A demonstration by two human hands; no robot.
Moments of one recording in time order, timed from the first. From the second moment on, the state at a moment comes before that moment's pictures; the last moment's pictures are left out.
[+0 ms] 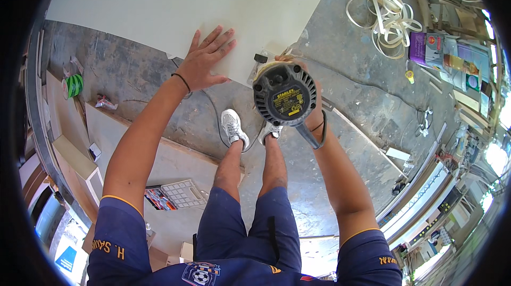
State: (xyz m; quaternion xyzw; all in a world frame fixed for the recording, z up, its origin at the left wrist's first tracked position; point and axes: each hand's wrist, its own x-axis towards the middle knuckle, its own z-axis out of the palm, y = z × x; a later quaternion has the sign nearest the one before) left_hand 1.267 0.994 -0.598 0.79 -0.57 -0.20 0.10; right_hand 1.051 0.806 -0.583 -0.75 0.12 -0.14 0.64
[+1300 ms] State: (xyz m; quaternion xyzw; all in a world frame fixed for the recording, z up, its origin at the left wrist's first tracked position) left_hand 1.164 0.924 -0.593 0.90 -0.41 -0.13 0.05; right_hand 0.935 0.854 -0.533 -0.73 0.23 -0.14 0.62
